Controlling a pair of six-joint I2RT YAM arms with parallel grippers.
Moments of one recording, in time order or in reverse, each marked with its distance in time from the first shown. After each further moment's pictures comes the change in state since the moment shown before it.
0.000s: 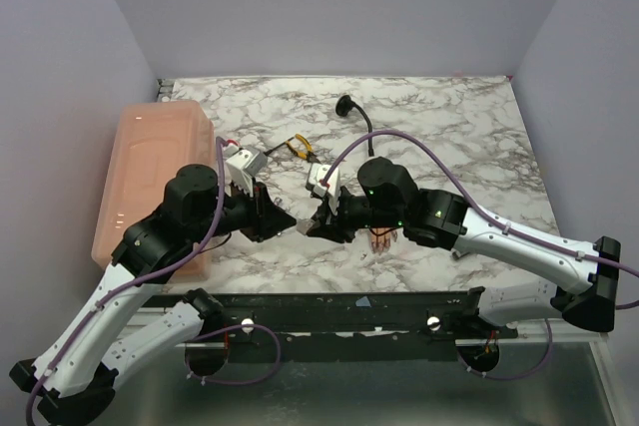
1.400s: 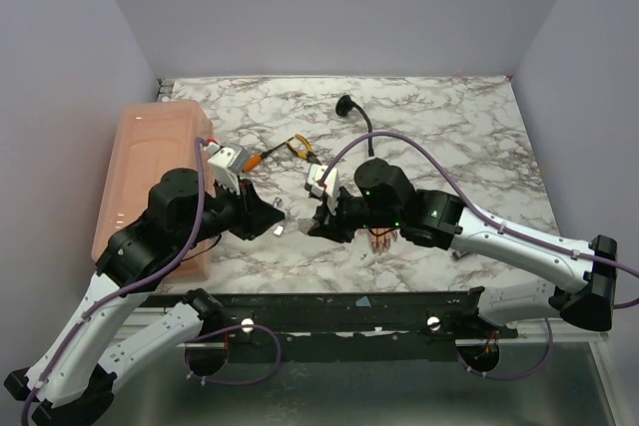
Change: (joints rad) left arm 0.000 -0.027 0.061 -0.077 -0.139 -0.040; right arm 0.000 0.013 -0.017 -0.001 0.029 -0.002
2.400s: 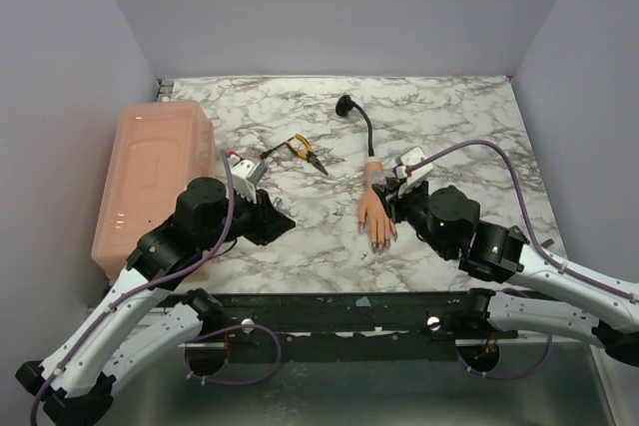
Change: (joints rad) left arm 0.000 -0.042 -0.233 0.174 0.035 0.011; right arm -0.007 -0.393 -0.309 0.195 0.750 0.107
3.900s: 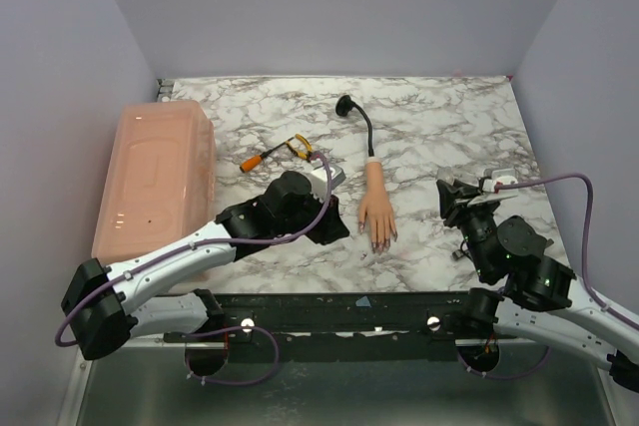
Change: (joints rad) left arm -0.262 0.453 -0.042 0.376 -0.030 0.014; right arm -0.021 -0.413 -0.183 -0.031 0.400 0.060
